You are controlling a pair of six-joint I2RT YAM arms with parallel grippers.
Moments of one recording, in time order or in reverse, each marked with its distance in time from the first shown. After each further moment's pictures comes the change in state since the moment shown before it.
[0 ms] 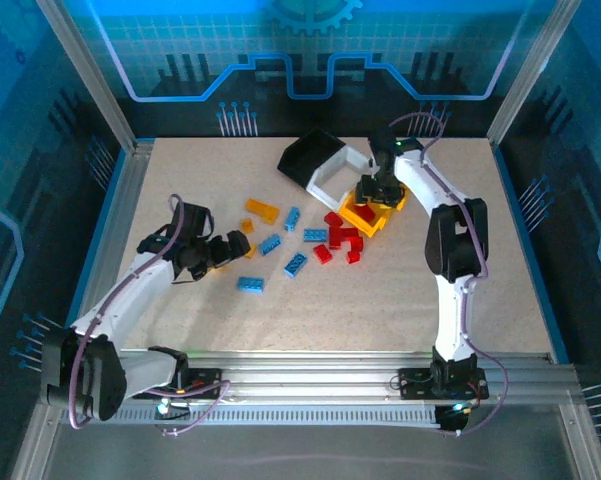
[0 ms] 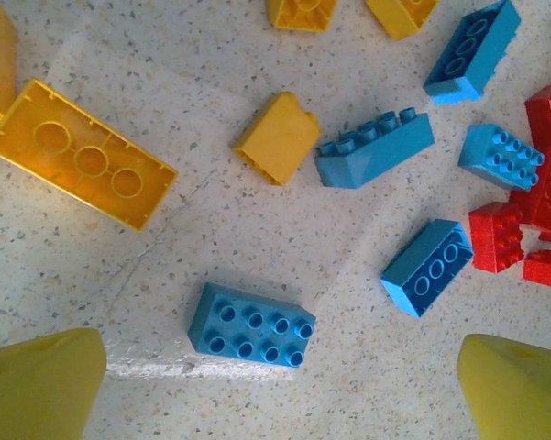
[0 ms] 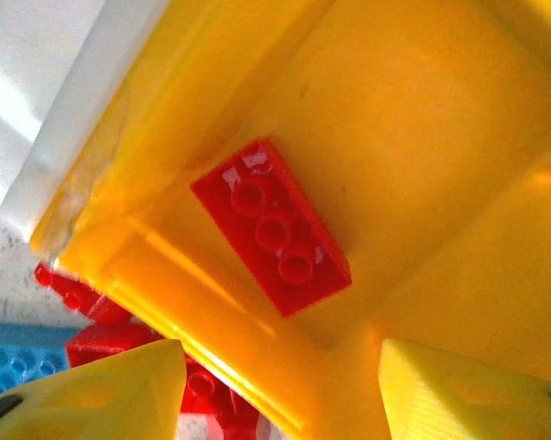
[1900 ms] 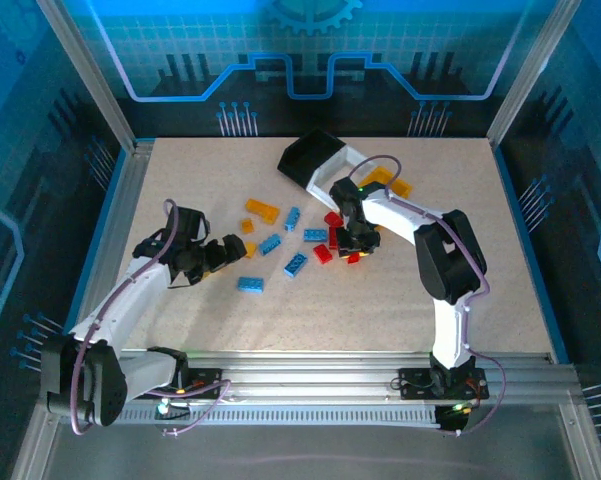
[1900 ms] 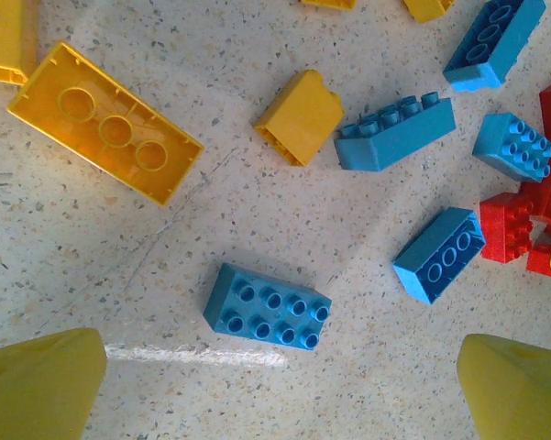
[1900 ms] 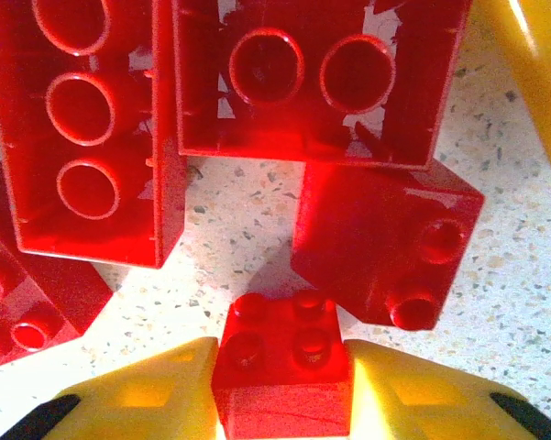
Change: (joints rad) left arm 0.040 -0.034 -0.035 -0.016 0.041 0.008; right arm 0.251 -0.143 -0.425 0.101 0.063 0.057
